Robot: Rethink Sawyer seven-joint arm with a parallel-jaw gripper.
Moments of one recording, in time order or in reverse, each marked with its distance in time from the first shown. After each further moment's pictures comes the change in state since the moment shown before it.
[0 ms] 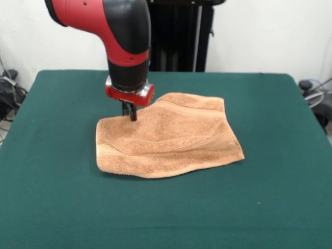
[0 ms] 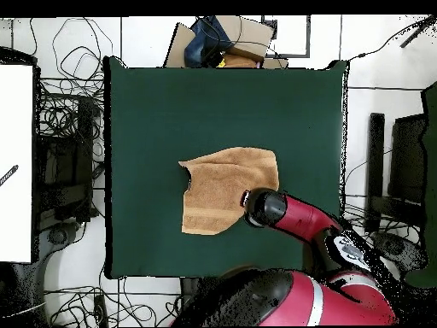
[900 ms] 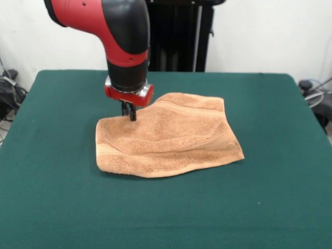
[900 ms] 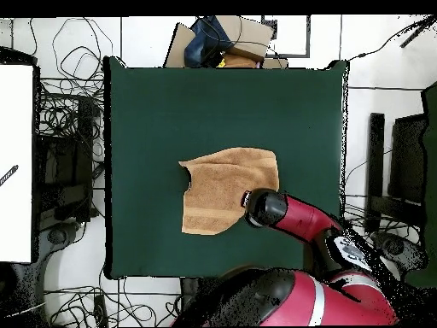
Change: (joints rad) arm -0.004 0.003 0.000 0.000 0.000 0.000 0.000
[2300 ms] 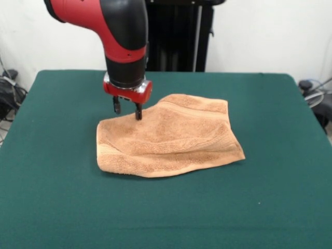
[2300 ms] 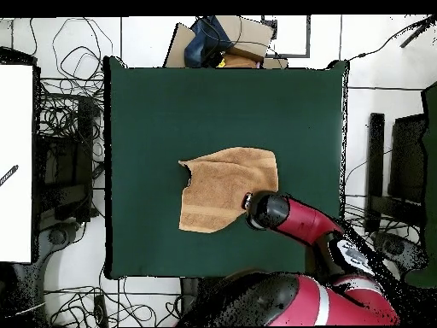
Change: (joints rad) arm -0.008 -0.013 -0.002 0.017 0.000 -0.001 0.000
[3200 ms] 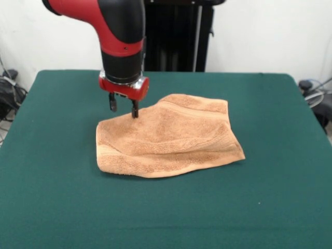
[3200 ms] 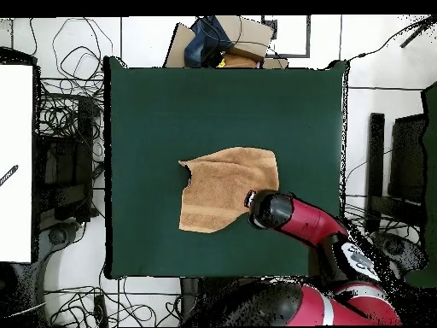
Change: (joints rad) arm -0.006 -0.038 0.001 0.010 0.000 0.000 0.000
